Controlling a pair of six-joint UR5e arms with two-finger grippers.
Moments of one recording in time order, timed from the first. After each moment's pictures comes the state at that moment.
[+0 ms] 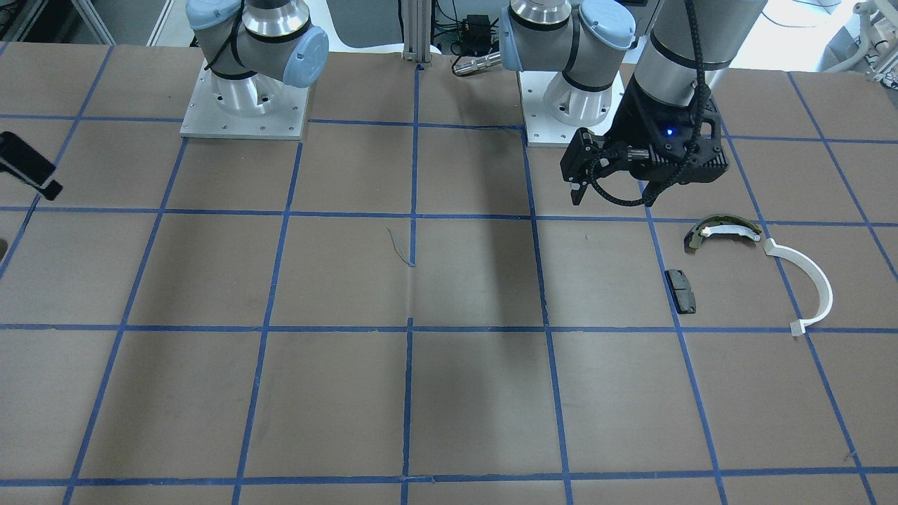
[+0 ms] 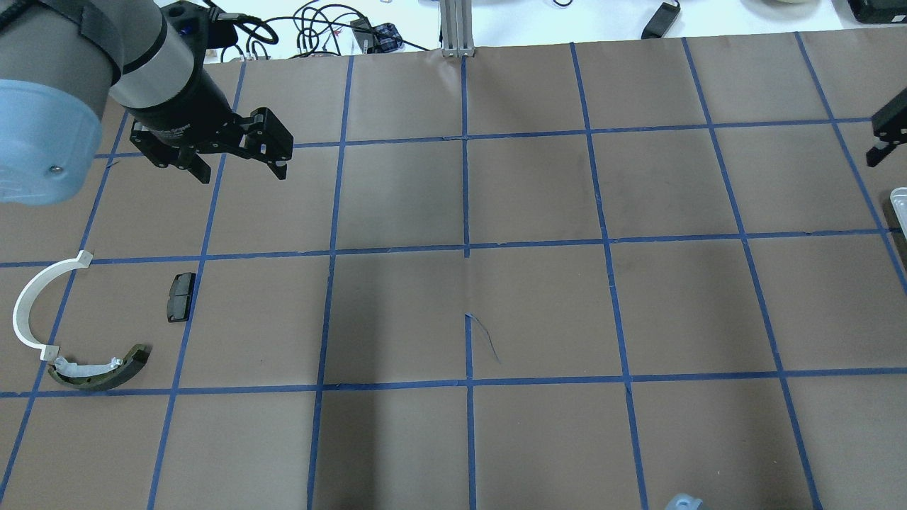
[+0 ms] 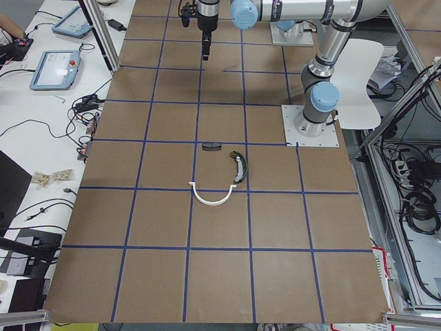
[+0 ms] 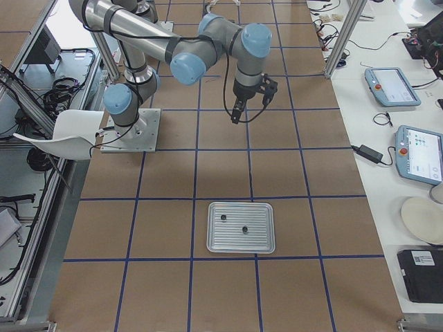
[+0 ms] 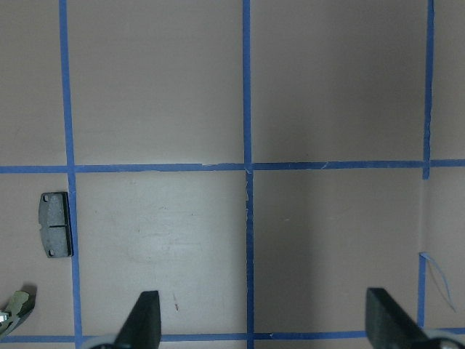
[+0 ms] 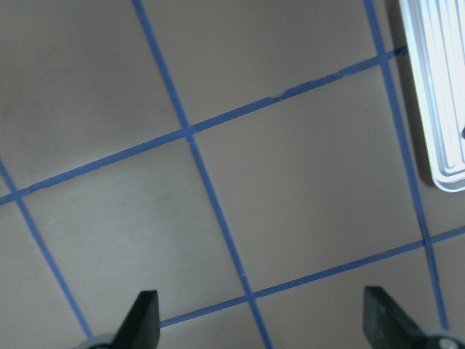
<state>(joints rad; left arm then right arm) -1.55 -1.55 -1.65 -1.44 1.56 0.02 0.94 -1.46 1.56 -1.58 -1.57 -0.29</state>
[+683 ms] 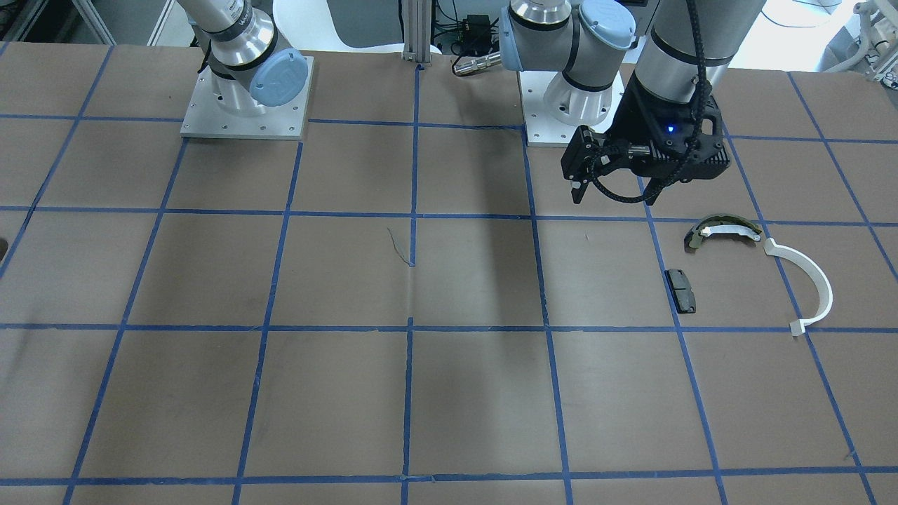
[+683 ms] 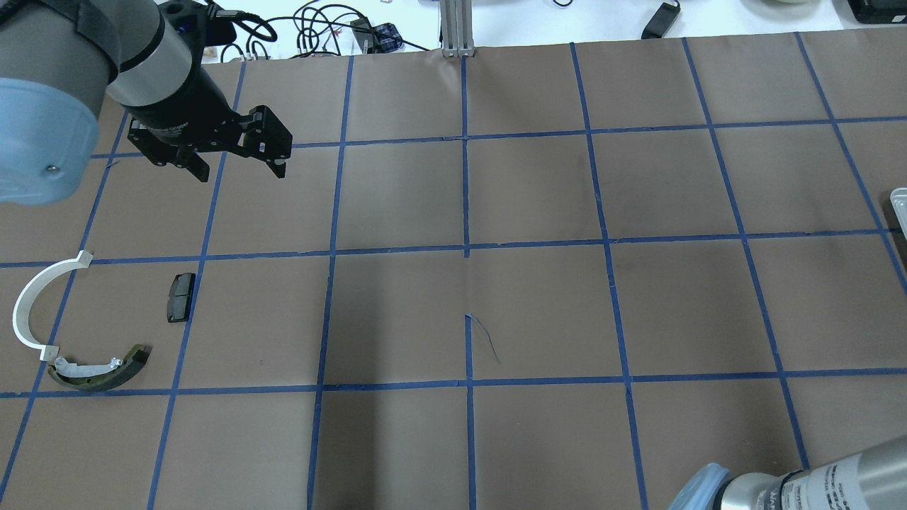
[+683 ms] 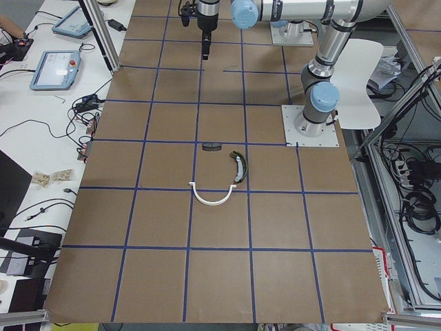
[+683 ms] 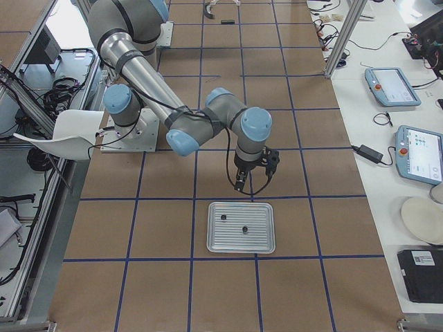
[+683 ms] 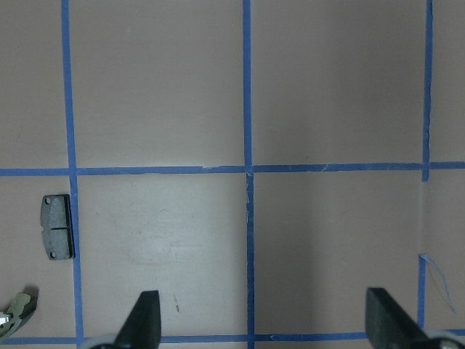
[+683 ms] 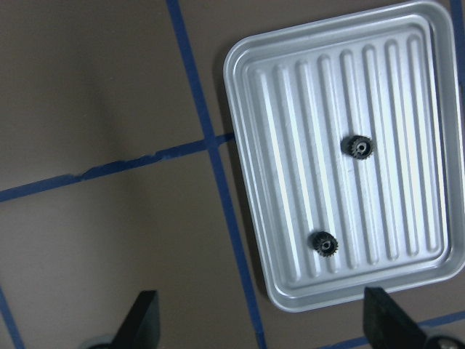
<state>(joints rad) -1.55 -1.55 -1.64 -1.44 1.56 0.02 0.72 -1.22 1.55 -1.89 -1.61 -0.62</state>
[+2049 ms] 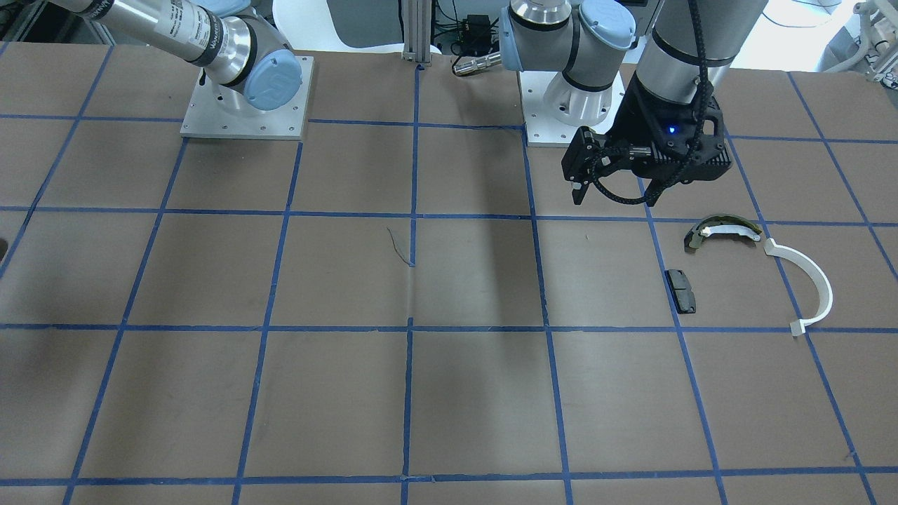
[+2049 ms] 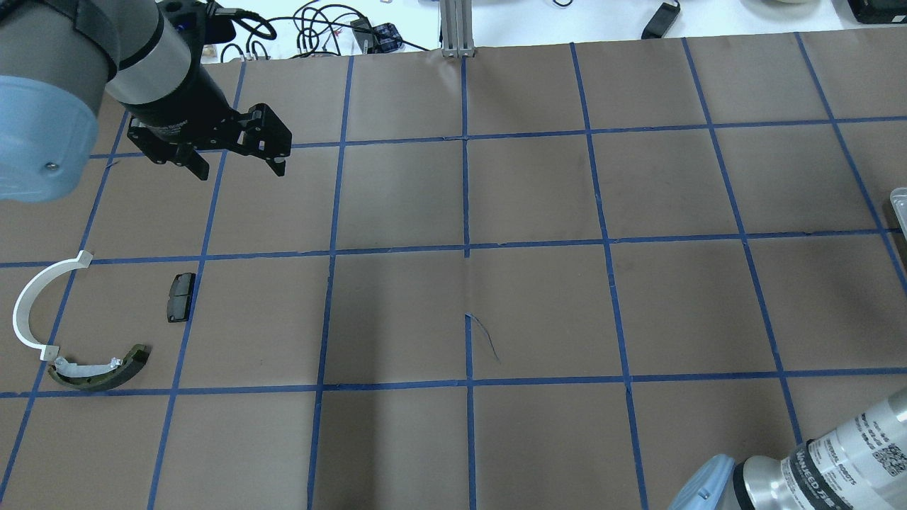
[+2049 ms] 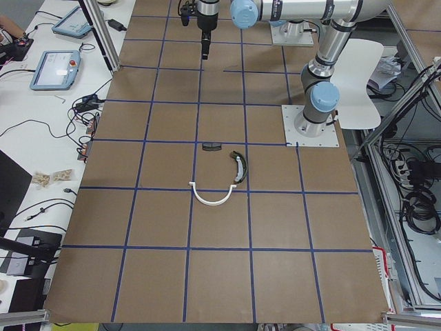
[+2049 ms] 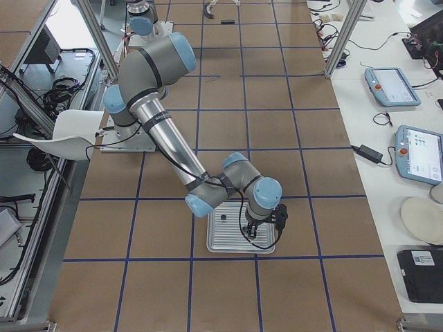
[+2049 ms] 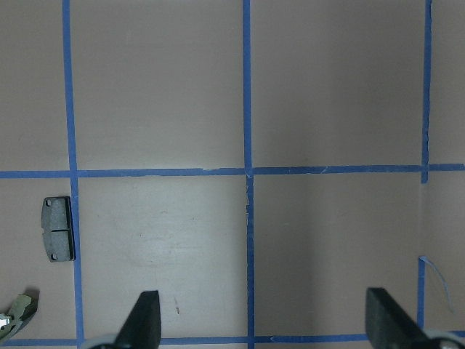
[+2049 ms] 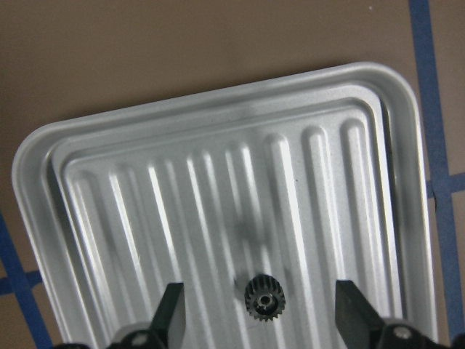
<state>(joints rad) -1.55 -1.55 -1.64 -1.44 1.56 0.02 0.67 -0.88 1.36 -2.05 -1.61 -0.68</state>
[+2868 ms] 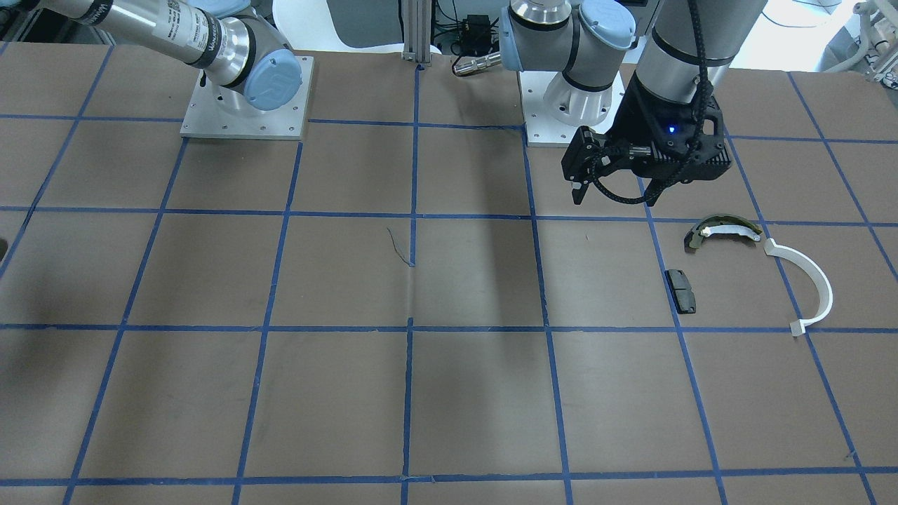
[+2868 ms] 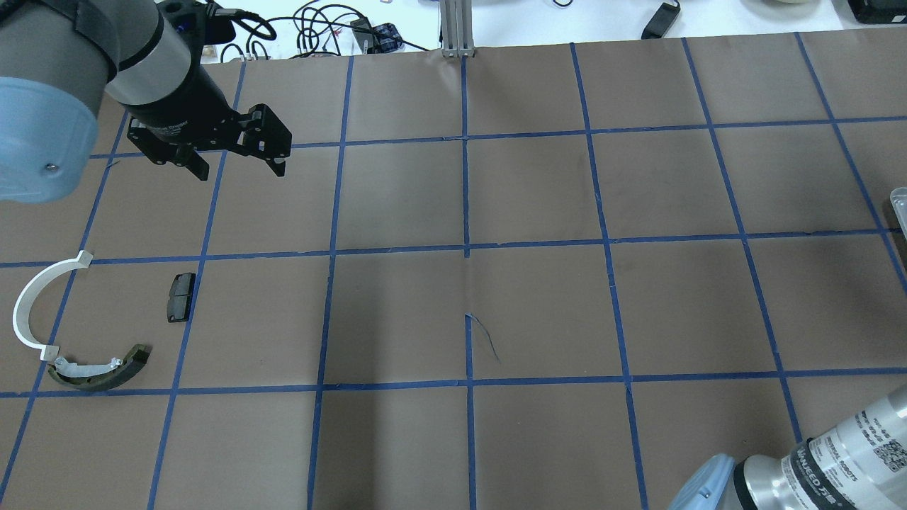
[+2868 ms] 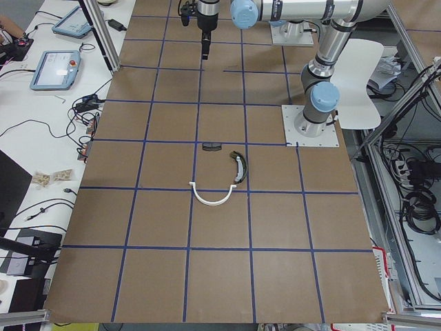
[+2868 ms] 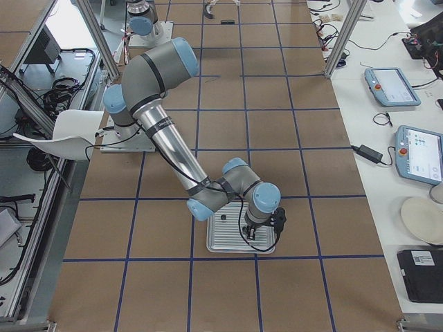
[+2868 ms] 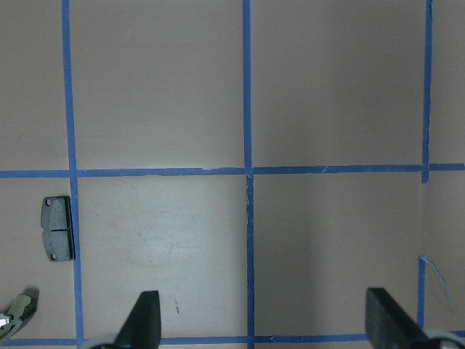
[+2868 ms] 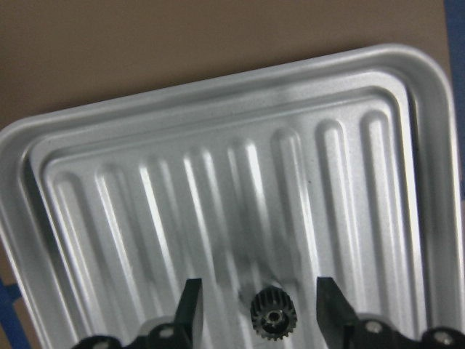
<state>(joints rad) -1.55 -1.55 -1.64 -1.44 1.56 0.02 0.67 -0.86 1.37 -2.06 -1.61 -0.68</state>
